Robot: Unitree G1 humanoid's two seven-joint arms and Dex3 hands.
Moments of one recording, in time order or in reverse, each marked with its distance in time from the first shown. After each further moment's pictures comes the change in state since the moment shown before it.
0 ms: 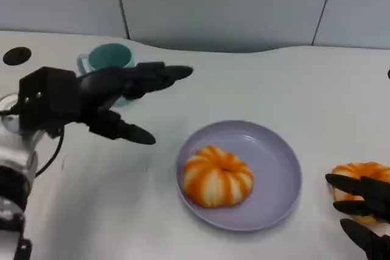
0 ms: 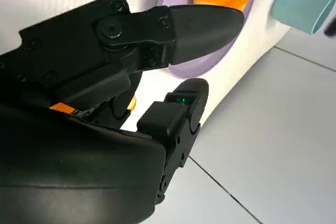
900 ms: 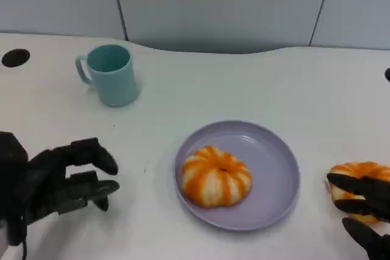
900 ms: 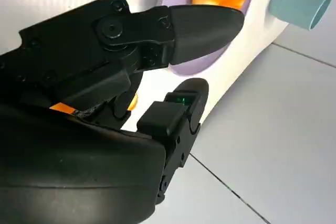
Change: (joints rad) left arm 0.611 0.022 0.163 -0.717 -0.182 0.799 0.253; right arm -0.001 -0.004 -0.001 0.013 0.022 -0.014 0.002
